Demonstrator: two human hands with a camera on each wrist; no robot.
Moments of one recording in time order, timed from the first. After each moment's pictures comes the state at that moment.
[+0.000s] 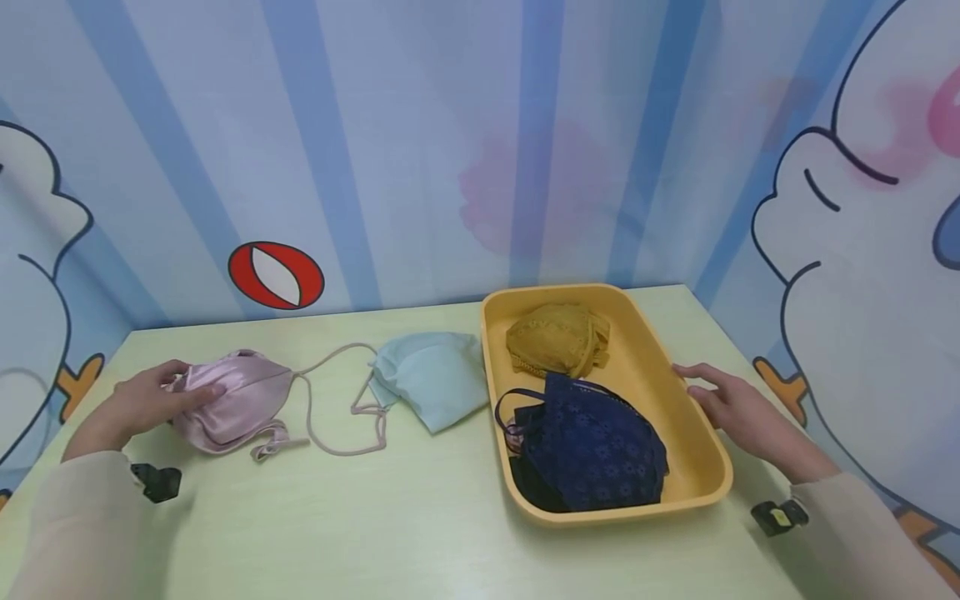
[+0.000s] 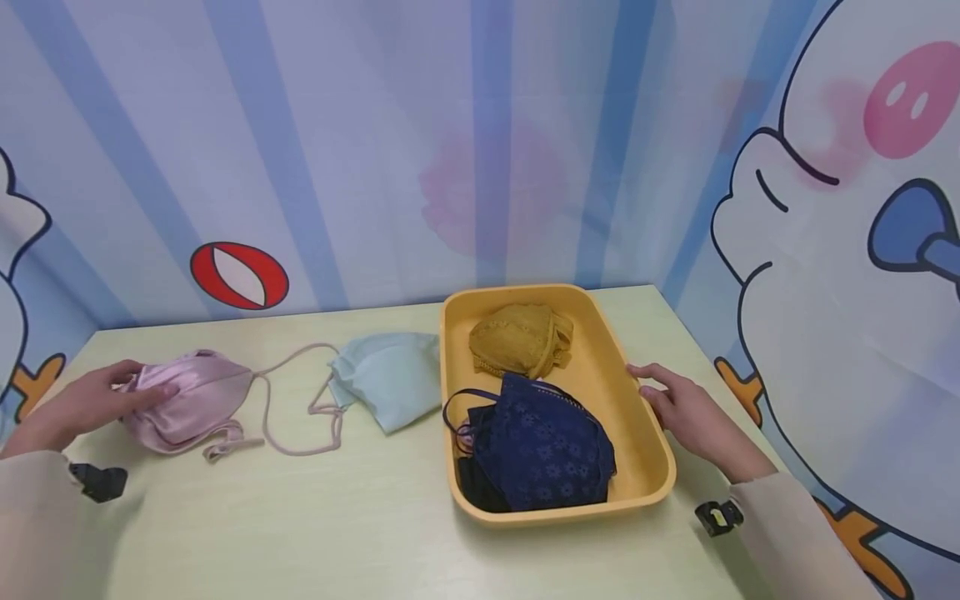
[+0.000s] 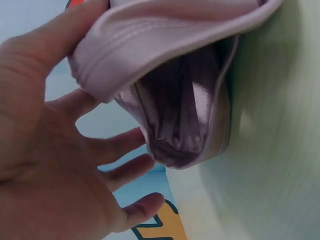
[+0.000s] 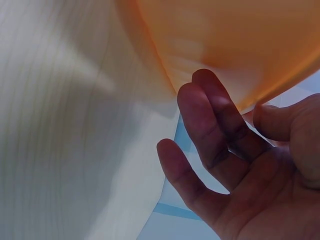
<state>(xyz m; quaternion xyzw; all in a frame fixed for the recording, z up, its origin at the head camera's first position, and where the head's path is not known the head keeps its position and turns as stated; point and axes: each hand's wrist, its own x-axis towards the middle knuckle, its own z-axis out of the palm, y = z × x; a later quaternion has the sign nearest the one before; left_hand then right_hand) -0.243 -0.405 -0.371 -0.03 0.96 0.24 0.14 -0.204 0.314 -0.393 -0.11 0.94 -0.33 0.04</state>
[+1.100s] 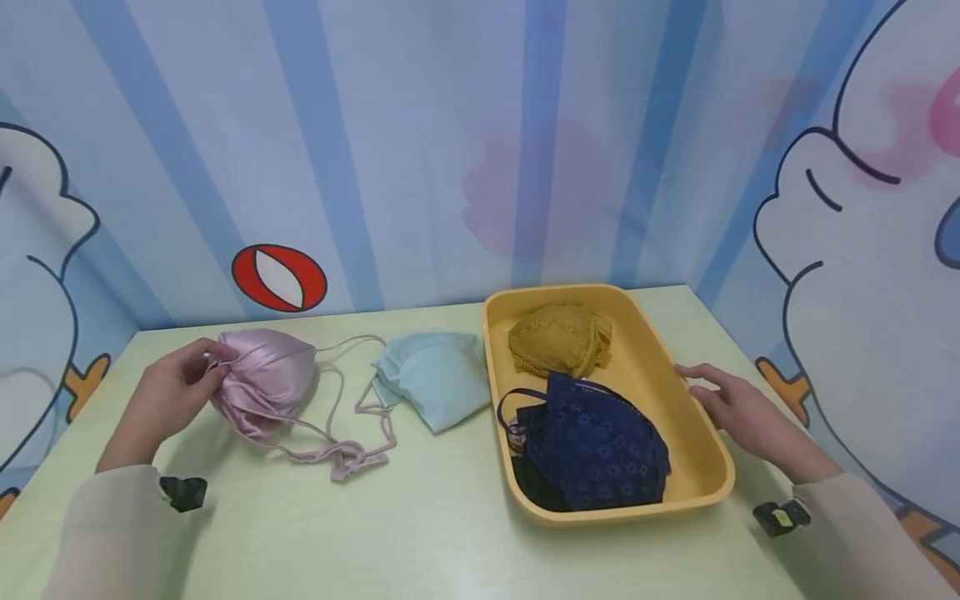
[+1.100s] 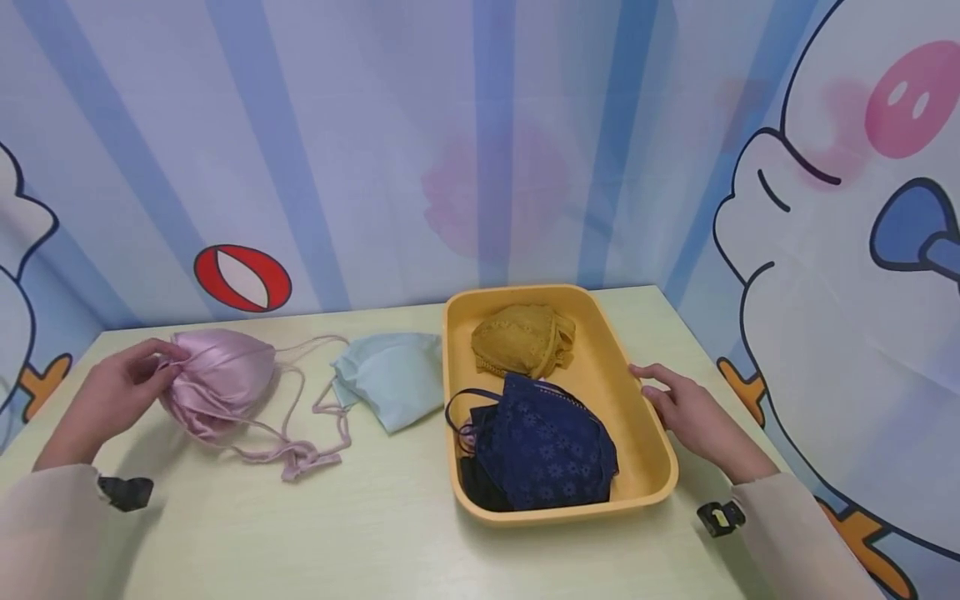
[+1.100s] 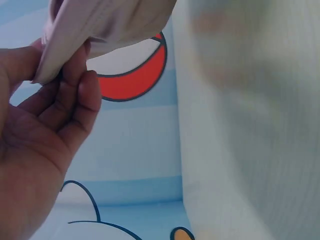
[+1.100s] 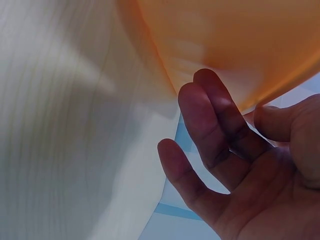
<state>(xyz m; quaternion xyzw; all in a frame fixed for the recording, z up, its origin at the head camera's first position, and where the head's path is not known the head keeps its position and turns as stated) -0.233 -0.363 -0.372 0.05 0.96 0.27 -0.10 -0.205 0.315 -0.395 -0.10 0.94 -0.32 0.04</state>
